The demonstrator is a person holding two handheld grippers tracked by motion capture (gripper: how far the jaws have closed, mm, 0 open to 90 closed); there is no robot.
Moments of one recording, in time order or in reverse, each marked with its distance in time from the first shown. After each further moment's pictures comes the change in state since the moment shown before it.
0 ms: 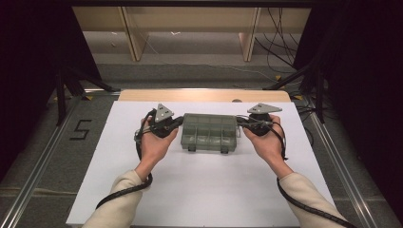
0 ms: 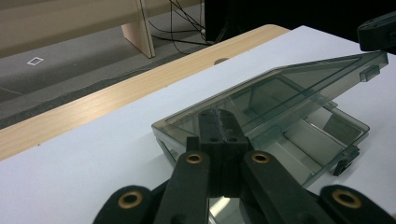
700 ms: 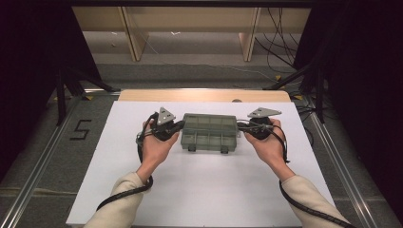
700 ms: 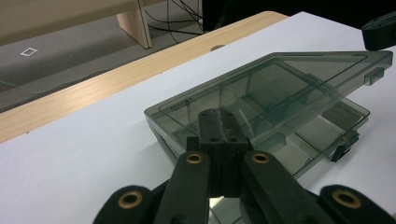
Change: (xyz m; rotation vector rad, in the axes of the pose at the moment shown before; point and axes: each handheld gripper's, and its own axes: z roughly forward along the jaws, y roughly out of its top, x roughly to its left) left arm -0.003 -0.009 0.005 0.036 -0.010 -0.003; right arm -0.002 -0.012 0.001 0.062 0.016 -0.009
